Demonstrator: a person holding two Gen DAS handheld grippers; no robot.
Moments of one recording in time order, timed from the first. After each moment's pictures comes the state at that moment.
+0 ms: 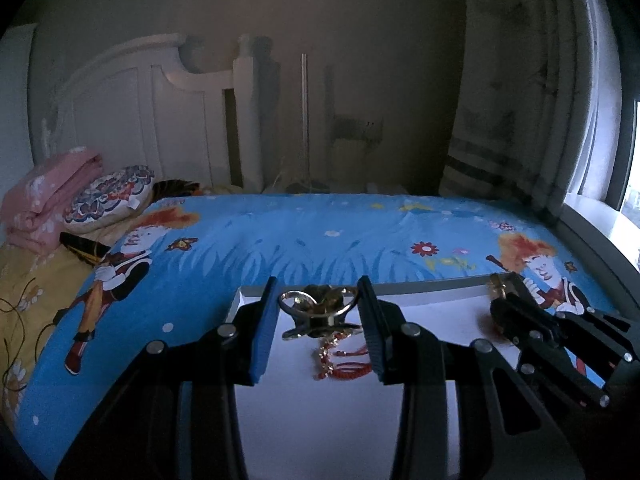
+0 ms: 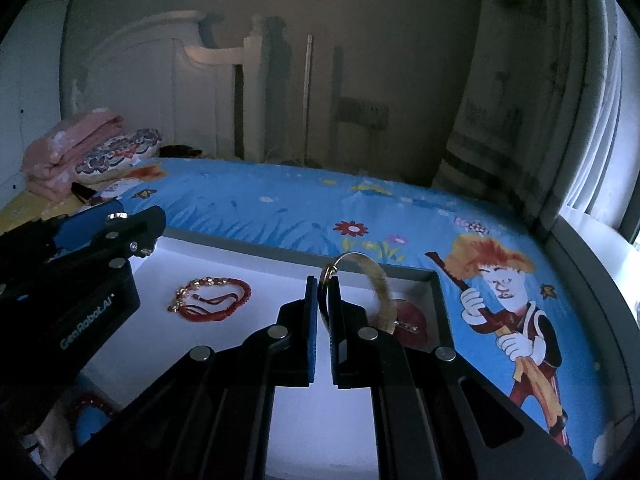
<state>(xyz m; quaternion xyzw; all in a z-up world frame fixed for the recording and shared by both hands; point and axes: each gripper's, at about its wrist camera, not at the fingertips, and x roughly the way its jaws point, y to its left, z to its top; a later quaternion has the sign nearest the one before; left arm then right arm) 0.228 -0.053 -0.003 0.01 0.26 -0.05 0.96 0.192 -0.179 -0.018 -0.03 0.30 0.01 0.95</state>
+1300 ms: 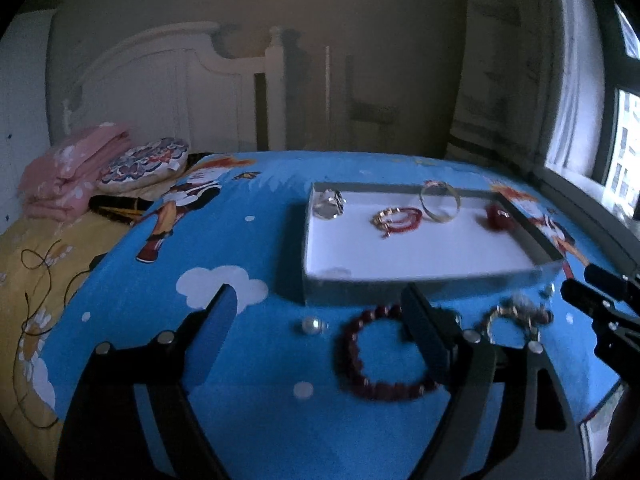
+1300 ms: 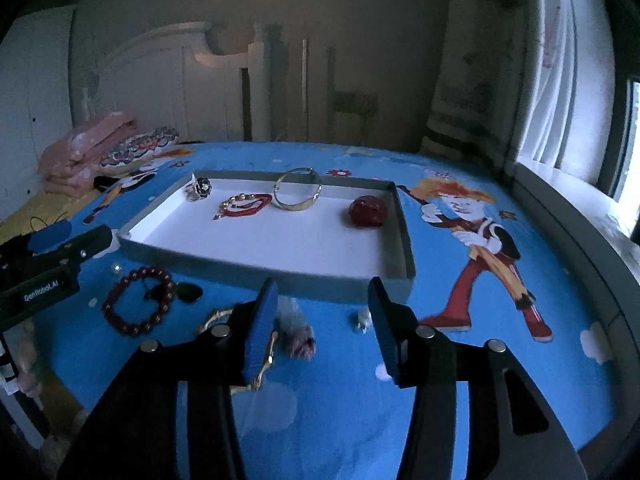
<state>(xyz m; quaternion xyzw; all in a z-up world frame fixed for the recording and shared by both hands) 0.078 0.021 -0.044 0.01 0.27 -0.04 0.96 0.041 -0.200 -0.034 -0.01 0.29 0.02 0.96</state>
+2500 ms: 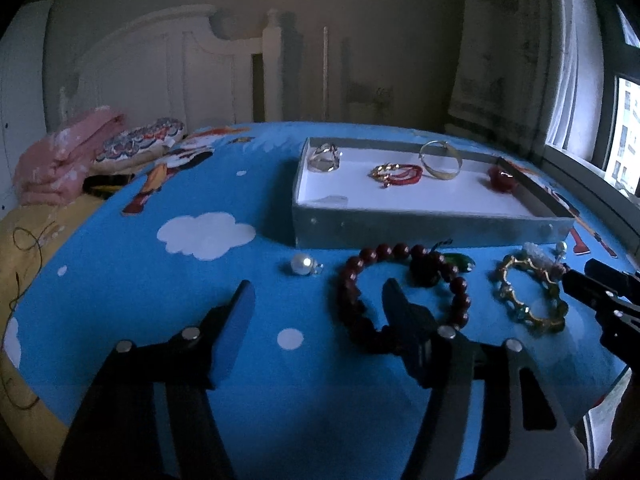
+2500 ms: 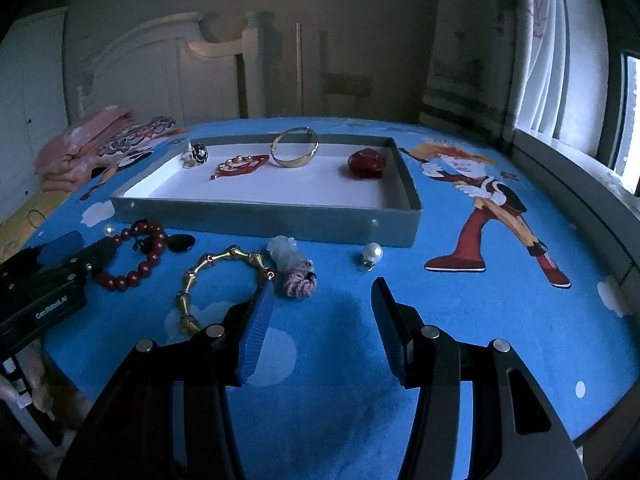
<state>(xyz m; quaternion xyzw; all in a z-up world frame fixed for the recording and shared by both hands) 0.077 0.018 -0.087 0.00 0.29 -0.04 0.96 0.036 -0.204 -0.071 0.01 0.32 0.02 0.95</state>
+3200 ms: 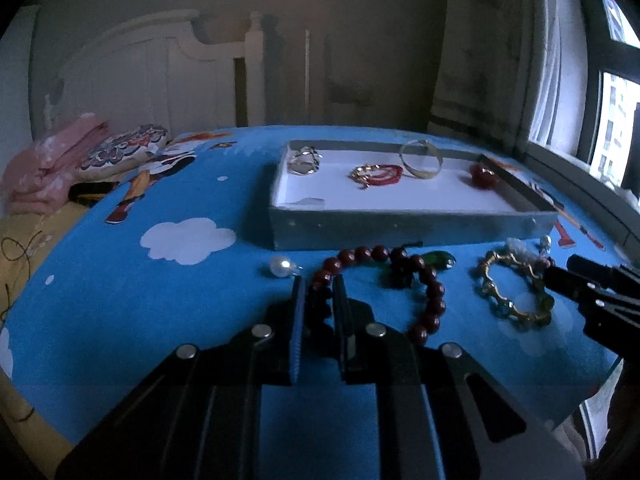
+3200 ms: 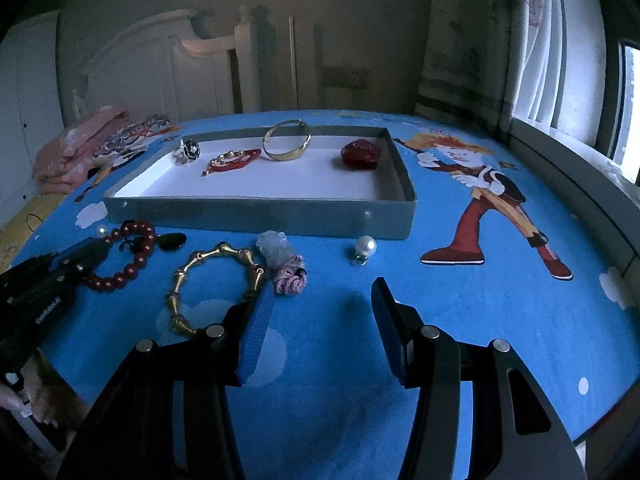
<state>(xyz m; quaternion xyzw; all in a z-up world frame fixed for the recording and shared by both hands) 0.074 0.014 -0.084 0.00 0.28 -0.07 0.96 0.039 -0.205 -0.074 0.02 0.33 0.01 0.94</state>
